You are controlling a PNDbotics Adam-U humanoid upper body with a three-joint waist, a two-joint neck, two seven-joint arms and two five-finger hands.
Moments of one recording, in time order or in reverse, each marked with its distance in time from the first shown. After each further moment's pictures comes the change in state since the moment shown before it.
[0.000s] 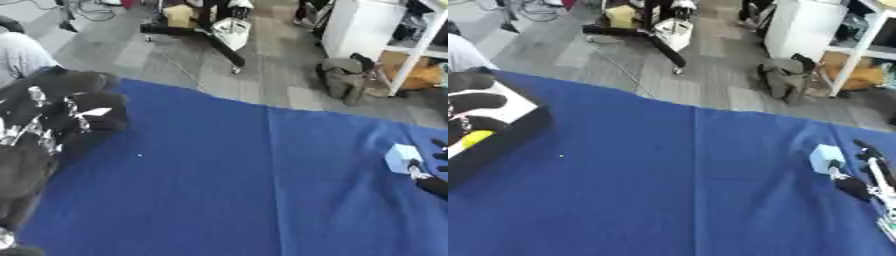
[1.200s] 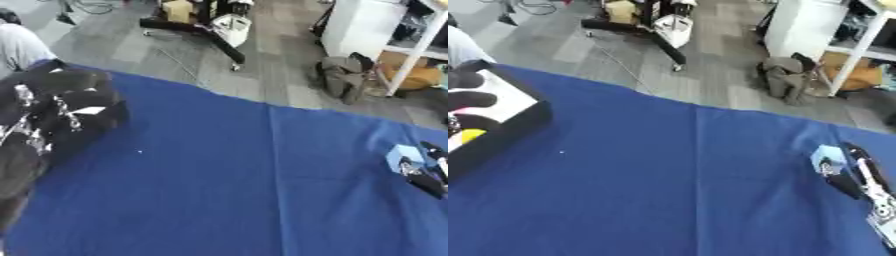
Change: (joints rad) left arm -0.010 0.009 -0.002 0.000 -0.011 -0.006 -0.010; right arm -0.020 0.007 0.013 0.040 -0.001 0.042 0.030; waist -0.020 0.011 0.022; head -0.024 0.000
